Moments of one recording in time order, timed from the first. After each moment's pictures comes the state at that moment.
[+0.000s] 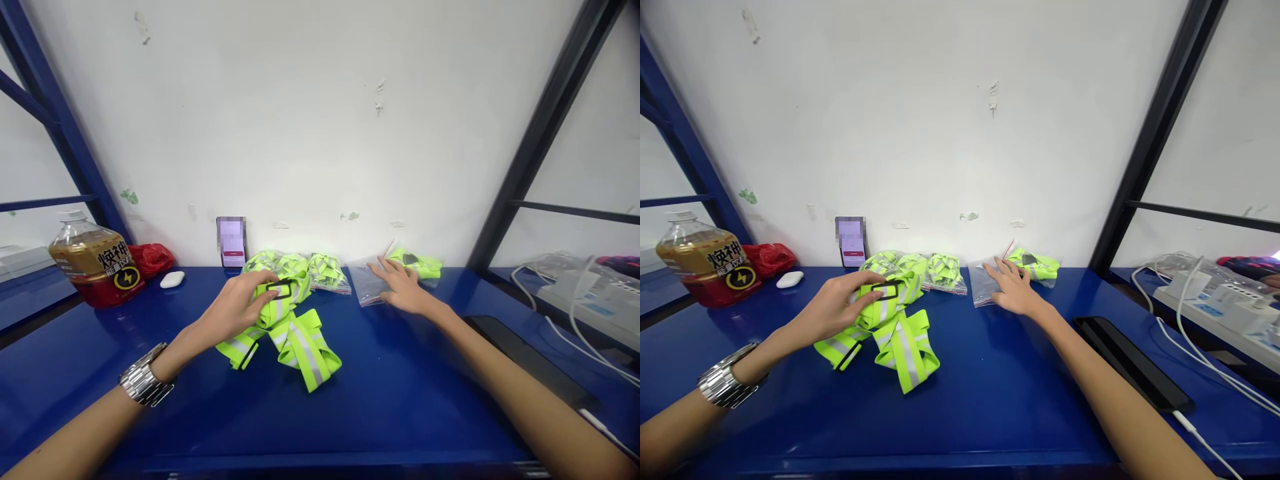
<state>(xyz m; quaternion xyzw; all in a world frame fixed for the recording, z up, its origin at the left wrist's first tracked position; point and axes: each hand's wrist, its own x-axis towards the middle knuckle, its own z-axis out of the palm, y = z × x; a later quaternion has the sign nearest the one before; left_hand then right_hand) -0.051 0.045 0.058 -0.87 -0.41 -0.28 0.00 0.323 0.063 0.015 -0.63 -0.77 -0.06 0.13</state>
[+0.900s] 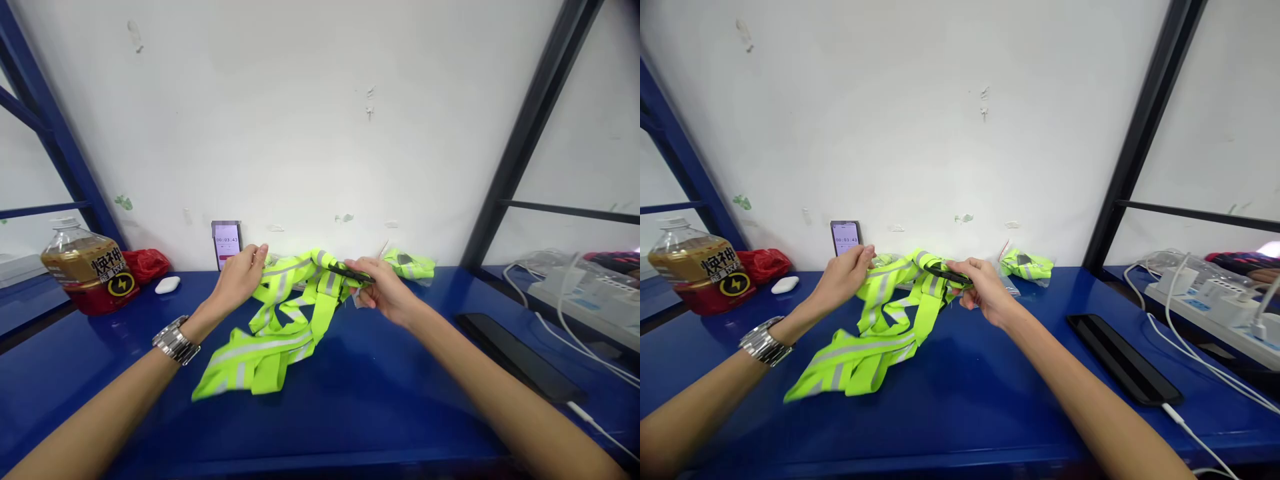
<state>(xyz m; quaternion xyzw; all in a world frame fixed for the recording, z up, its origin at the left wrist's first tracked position) -0.025 0.077 0.082 -0.76 -0.51 -0.40 0.00 0.238 0.013 0.076 -0.43 -0.52 0.52 0.53</state>
